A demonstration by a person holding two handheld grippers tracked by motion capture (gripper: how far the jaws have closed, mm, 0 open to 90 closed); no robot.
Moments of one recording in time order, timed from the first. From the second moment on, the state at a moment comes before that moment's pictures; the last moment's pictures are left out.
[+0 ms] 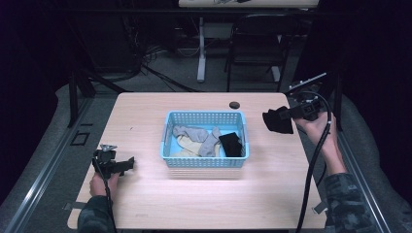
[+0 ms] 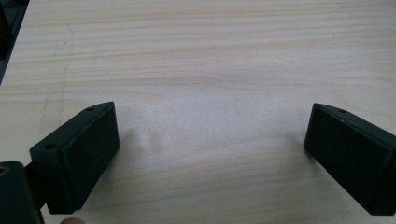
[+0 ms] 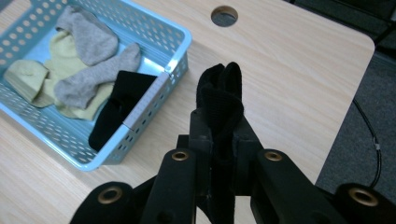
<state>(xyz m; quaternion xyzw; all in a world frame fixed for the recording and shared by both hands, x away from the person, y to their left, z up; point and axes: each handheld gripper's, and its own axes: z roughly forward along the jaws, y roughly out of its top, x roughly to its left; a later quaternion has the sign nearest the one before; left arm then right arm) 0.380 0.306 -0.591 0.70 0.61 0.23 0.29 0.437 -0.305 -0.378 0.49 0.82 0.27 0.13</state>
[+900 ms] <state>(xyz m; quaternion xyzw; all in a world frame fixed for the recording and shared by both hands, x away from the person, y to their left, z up) 0.380 0.306 -0.591 0.70 0.61 0.23 0.29 0.451 -0.315 -0.492 0.54 0.82 0.19 0.06</state>
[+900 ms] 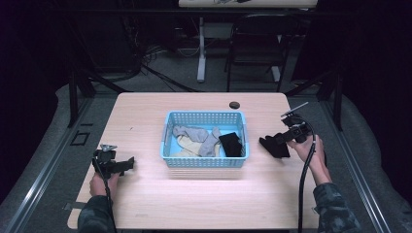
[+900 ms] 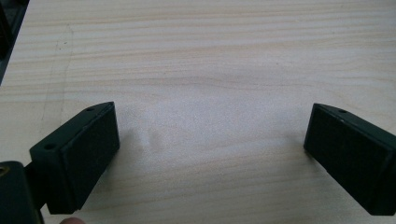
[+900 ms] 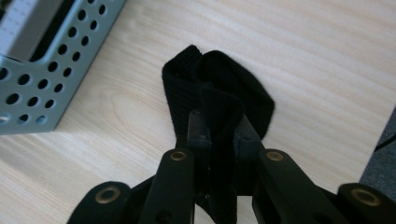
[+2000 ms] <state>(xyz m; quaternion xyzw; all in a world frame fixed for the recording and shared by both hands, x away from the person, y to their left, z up) 0.380 0.306 -0.591 0.70 0.61 0.23 0.28 0.440 -0.234 -0.415 0.43 0.86 0.26 0.10</state>
